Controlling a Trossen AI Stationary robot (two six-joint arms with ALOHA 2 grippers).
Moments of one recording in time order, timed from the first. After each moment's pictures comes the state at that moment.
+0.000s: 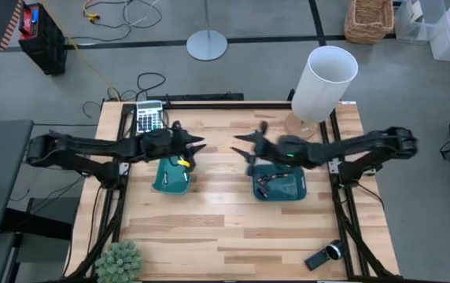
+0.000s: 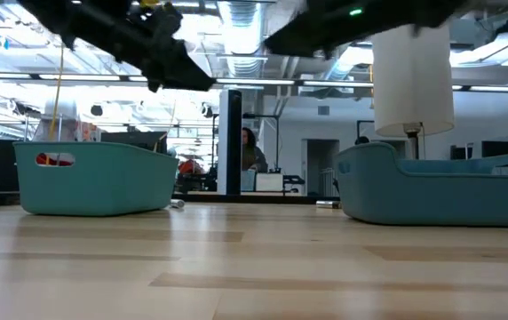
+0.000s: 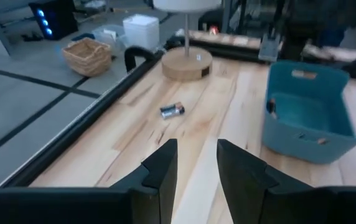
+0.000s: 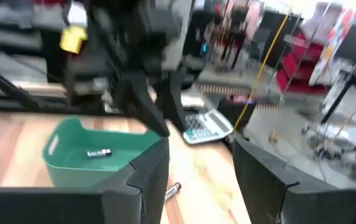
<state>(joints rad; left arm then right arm) 0.16 1.12 0.64 0.20 -0.27 -0.04 -0.01 1.41 0.83 0.46 0.34 -0.19</state>
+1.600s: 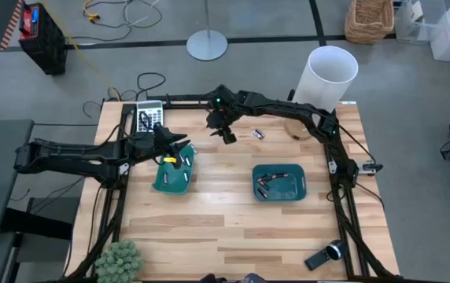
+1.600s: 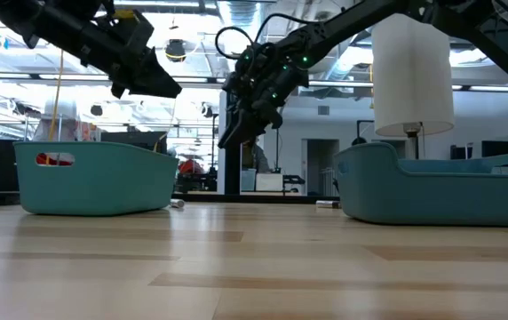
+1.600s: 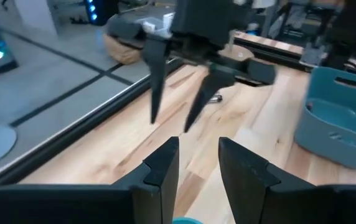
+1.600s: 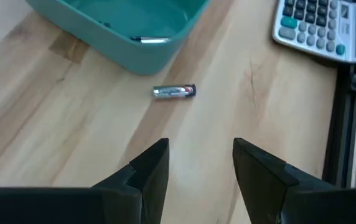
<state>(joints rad) 0.17 0.88 0.50 0.09 -0.41 -0.16 -0.43 2.17 1.86 -0.58 -0.38 -0.80</state>
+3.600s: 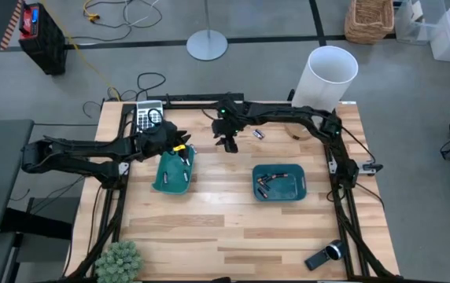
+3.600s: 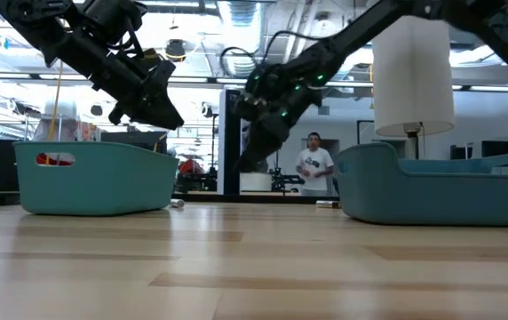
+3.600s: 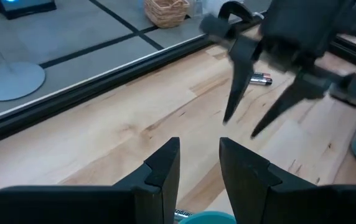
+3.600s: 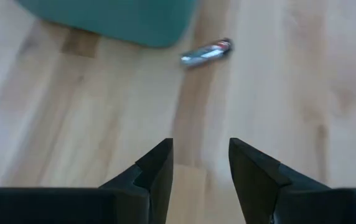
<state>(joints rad) 0.28 1.05 0.51 0.11 -0.42 -0.36 -0.42 2.12 1.60 -0.40 -0.40 -0.48</state>
